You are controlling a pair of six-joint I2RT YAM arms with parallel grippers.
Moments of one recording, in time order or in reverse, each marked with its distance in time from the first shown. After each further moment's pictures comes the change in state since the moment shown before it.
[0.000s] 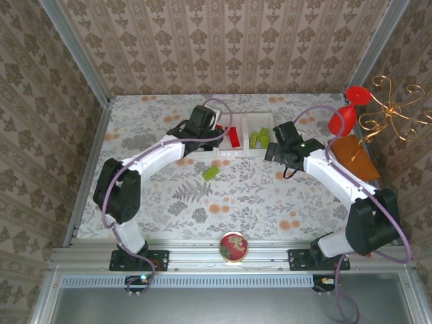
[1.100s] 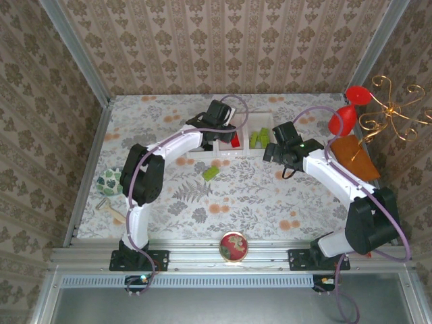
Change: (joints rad) left arm -0.021 0.272 0.283 -0.089 -0.013 0.085; right arm 0.000 0.008 -0.005 0.021 -0.034 0.000
